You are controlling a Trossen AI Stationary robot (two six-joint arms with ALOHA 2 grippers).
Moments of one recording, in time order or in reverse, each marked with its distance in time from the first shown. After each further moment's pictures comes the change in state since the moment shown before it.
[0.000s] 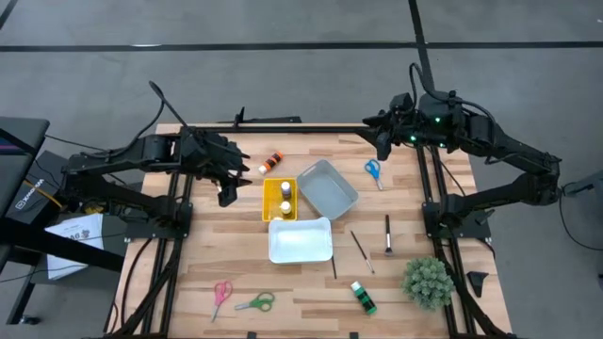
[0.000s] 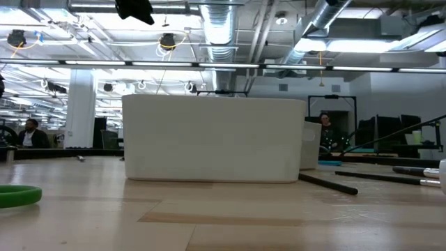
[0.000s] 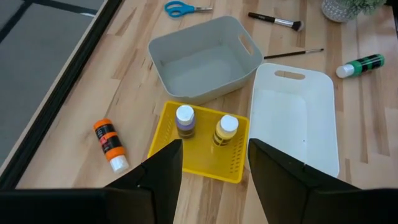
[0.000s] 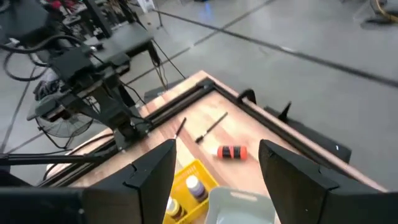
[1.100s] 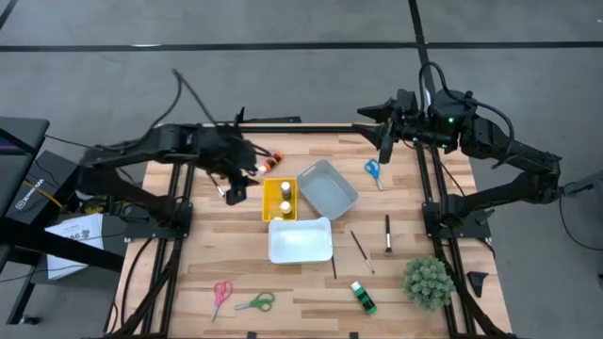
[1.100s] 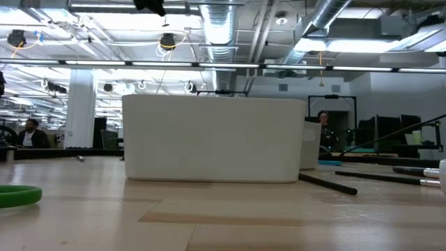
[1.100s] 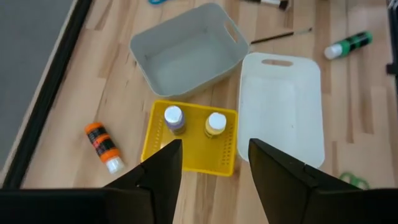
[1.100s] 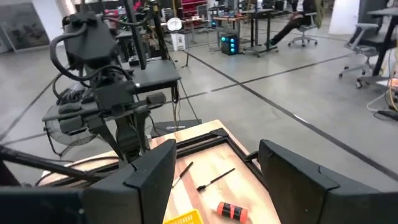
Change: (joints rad) left arm -0.001 0.198 0.256 -0.176 0.063 0.053; right arm 0.054 -0.005 0.000 0.226 -0.004 -0.255
